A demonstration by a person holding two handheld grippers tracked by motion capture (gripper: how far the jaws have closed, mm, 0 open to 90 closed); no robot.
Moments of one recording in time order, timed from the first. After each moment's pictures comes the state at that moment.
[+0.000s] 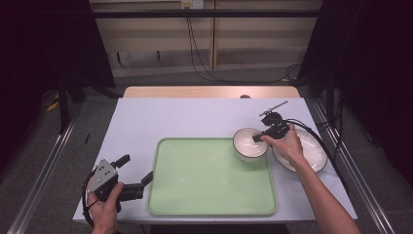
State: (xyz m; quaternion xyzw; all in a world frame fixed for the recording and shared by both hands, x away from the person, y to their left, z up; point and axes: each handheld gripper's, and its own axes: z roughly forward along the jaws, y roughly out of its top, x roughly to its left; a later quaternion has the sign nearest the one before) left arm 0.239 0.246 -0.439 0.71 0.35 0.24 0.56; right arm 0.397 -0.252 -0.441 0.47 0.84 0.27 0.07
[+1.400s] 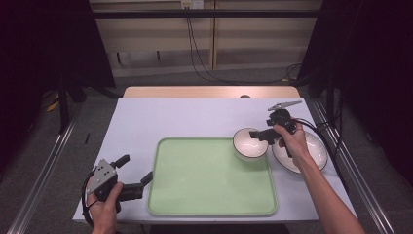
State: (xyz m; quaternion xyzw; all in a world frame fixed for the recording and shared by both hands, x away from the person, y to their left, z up) left arm 0.238 0.247 -0.440 0.71 0.35 0.24 0.56; right arm 0.383 -0.263 -0.424 0.45 0.79 0.38 0.13
